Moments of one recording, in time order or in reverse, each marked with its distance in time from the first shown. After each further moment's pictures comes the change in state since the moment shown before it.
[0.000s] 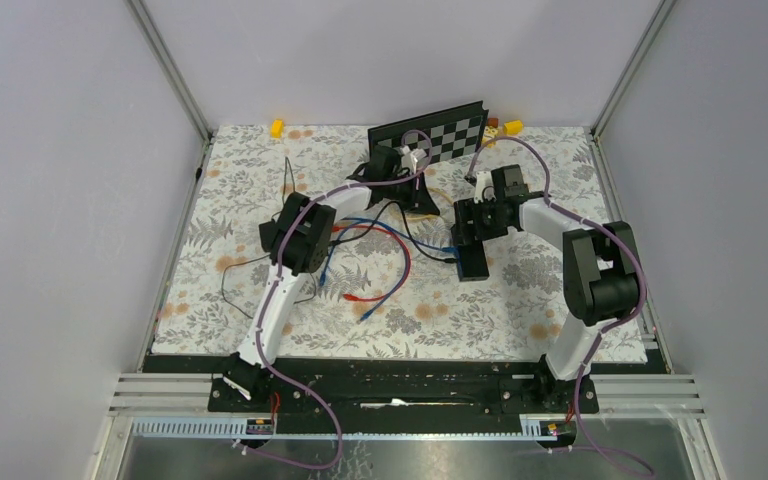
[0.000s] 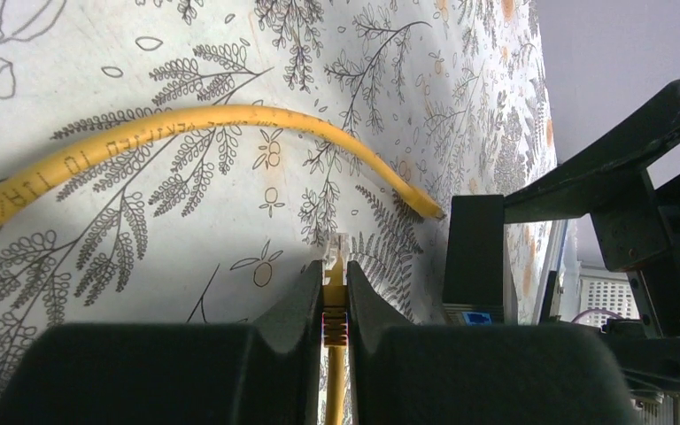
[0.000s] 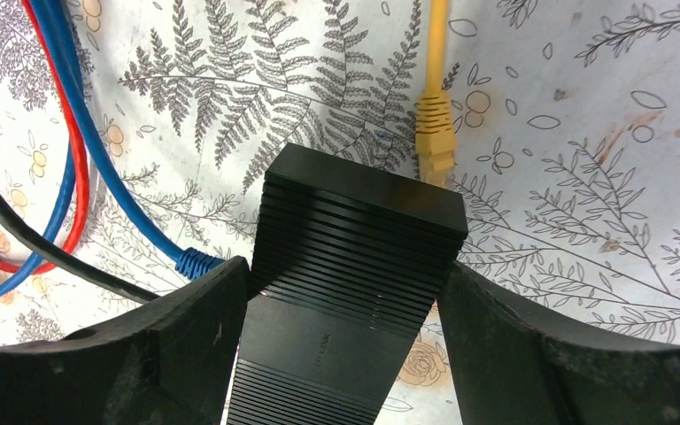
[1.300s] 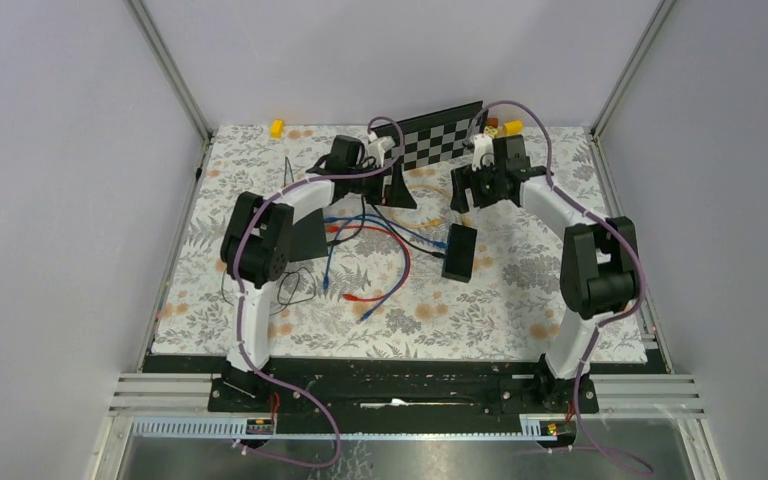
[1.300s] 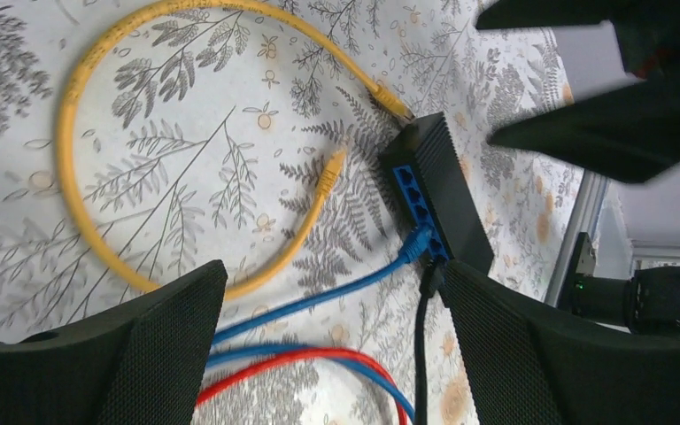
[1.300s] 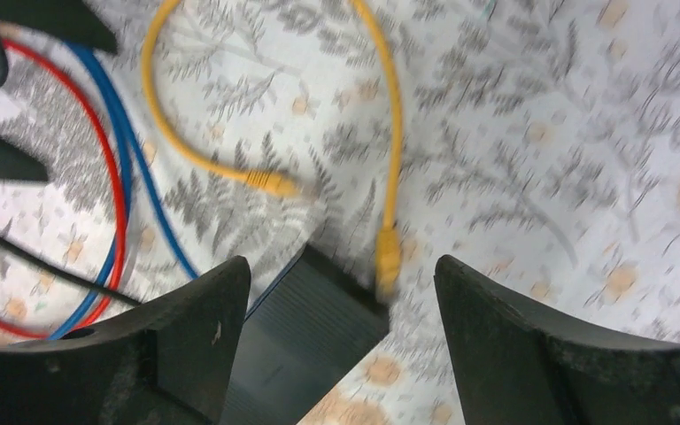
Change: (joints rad) left arm 0.085 -0.362 -0.338 -0.070 -0.037 0.217; right arm -0.003 0.005 0.180 -0.025 0.001 -0.071
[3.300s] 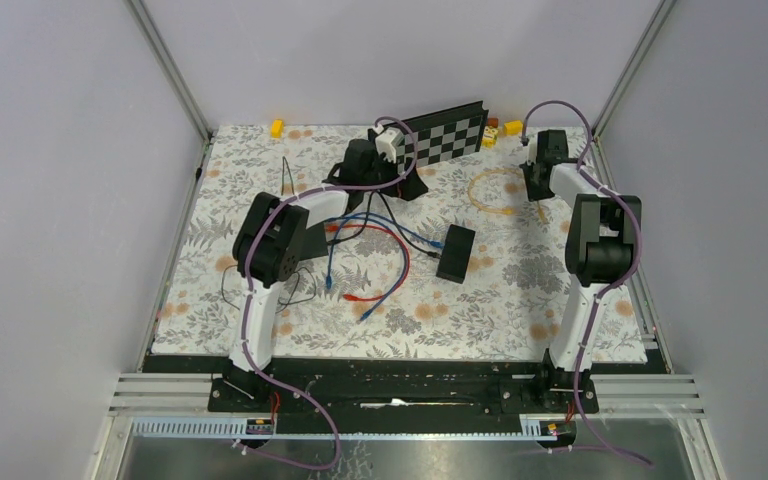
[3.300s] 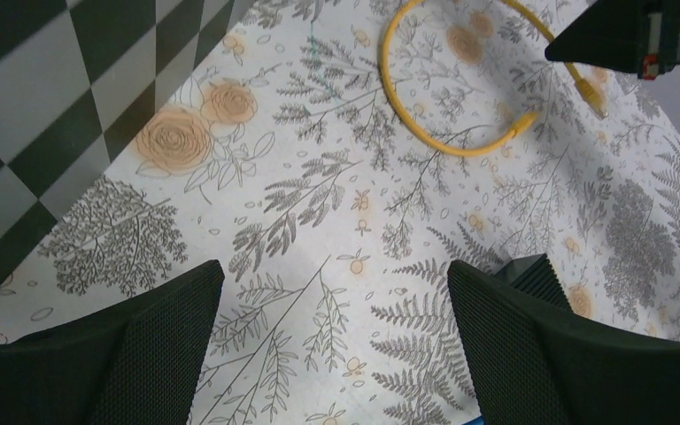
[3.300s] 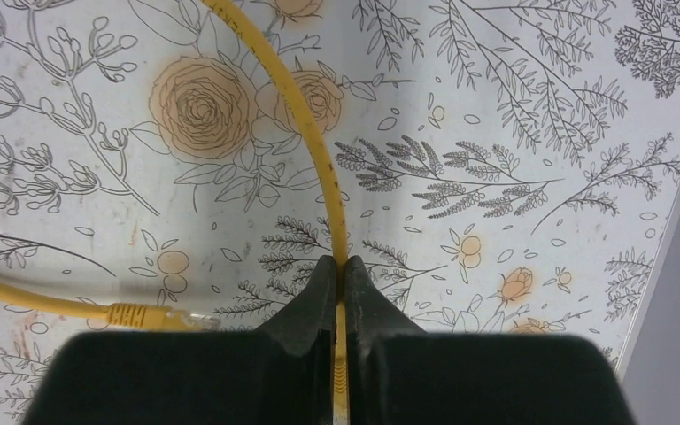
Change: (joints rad) left arm -0.056 0.015 -0.084 0.398 -0.303 0.032; right arm -0.256 0.290 0.230 -0.019 0.443 -0.141
